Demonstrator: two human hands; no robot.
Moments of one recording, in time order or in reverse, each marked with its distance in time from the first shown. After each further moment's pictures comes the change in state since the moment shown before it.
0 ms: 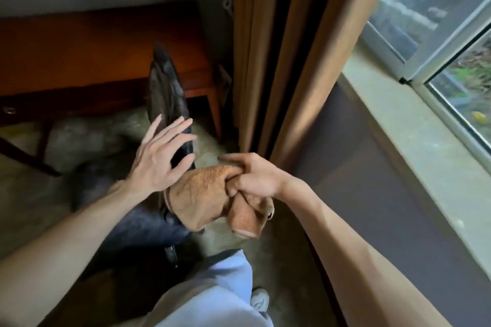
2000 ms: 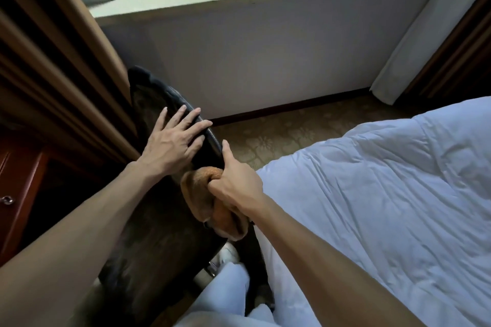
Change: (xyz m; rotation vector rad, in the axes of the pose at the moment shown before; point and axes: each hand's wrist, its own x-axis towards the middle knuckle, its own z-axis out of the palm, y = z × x) left_hand -0.209 -0.128 -0.157 -0.180 -0.362 1.316; right_hand 0.004 -0.307 0.594 0.506 1.404 0.894
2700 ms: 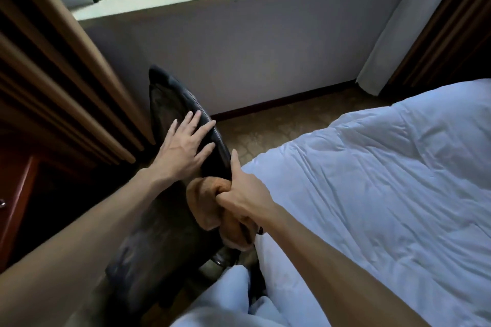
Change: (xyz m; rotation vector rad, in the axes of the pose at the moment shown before) left_hand -0.014 0.076 -0.005 -0.214 -0.120 -0.022; right_hand -0.055 0.055 -0.010 0.021 -0.074 0.071
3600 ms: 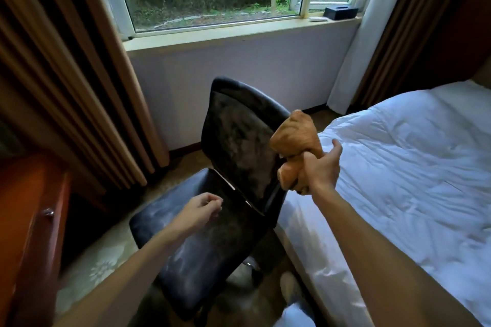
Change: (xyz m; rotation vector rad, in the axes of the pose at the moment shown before) left_hand -0.302 -0.160 -0.014 -1.001 -0.334 -0.355; right_hand -0.121 -0.118 0.141 0.611 1.046 0.294
